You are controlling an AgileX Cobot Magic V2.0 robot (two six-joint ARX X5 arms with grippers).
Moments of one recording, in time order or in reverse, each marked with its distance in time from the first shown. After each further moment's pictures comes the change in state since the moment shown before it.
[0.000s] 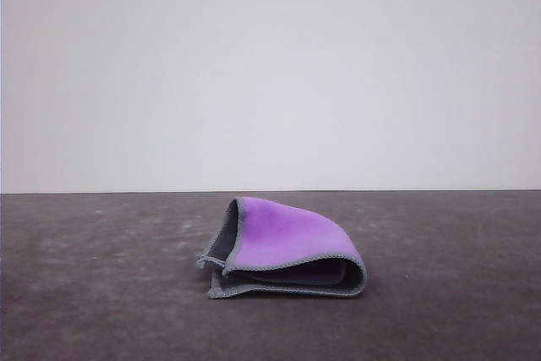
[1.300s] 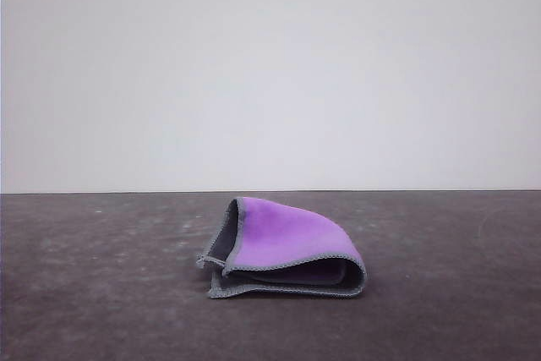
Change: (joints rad) left_arx 0.000 0.000 0.000 0.000 0.000 0.000; right_arx 0.000 0.000 0.000 0.000 0.000 0.000
